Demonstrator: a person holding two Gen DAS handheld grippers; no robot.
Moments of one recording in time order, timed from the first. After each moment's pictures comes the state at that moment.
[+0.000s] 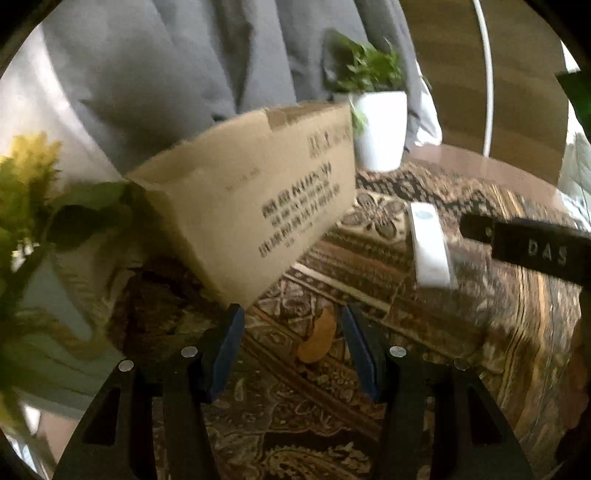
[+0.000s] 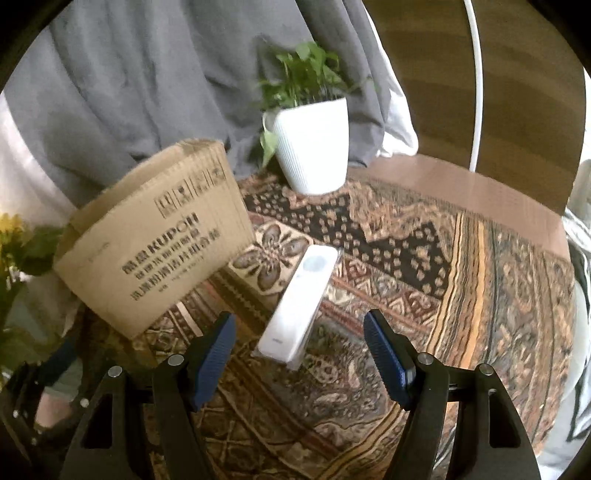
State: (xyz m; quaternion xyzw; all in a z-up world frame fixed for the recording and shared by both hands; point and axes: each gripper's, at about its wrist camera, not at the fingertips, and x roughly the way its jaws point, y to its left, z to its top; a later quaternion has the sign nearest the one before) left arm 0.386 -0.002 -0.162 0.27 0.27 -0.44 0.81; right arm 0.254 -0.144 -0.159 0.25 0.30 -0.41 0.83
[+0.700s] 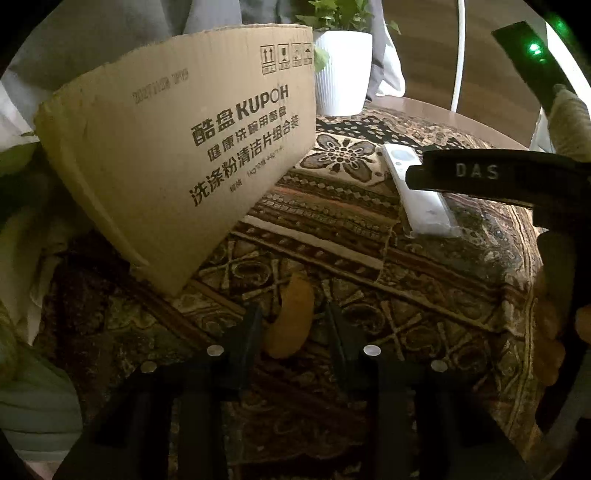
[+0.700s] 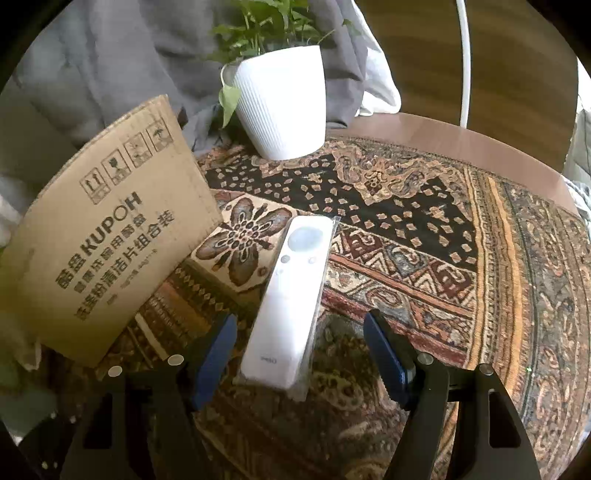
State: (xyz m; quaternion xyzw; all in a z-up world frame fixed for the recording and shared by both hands) left arm 0.411 -0.027 -0.216 0.29 0.33 -0.51 0.74; right arm 0.289 -0.174 -0.208 0.29 0.32 -0.45 0.78
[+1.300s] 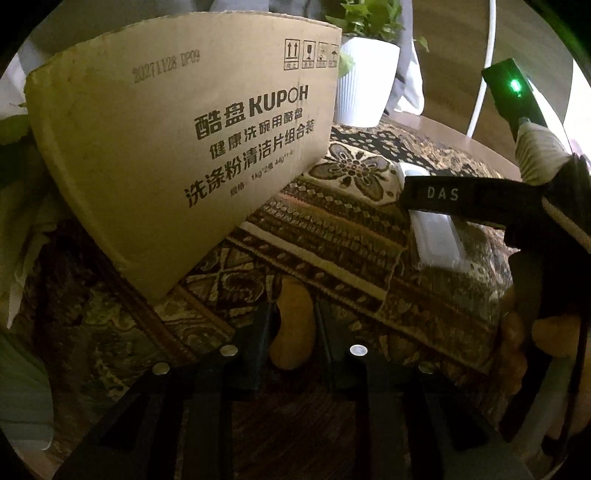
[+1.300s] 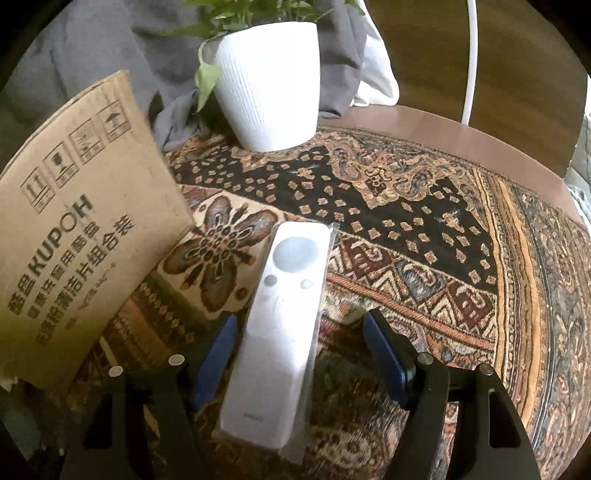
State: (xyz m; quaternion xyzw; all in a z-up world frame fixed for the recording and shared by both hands) left arm 0.420 -0.043 -0.217 0.24 0.36 -0.50 0.75; right arm 0.311 -0.207 -0.228 0.29 0.34 -0.48 0.76
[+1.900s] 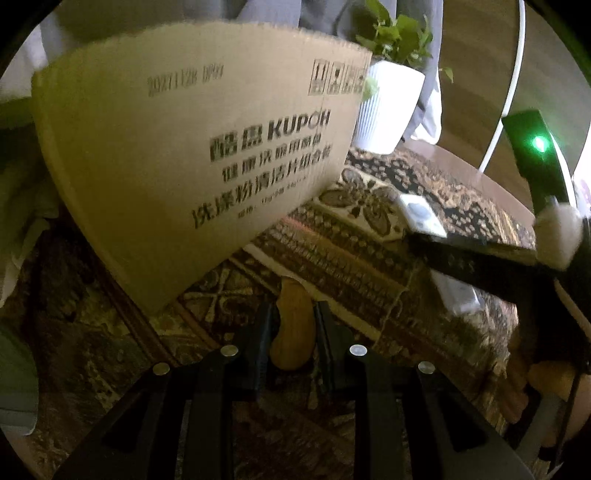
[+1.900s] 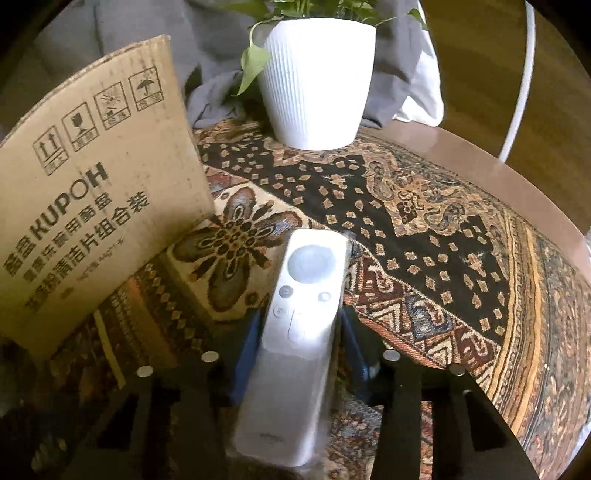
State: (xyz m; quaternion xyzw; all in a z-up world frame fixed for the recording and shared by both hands) left arm 0.427 -0.050 -0.205 0.18 0.37 -0.49 0.77; right arm 0.323 -0.215 -0.225 0.22 0.39 -0.41 0.79
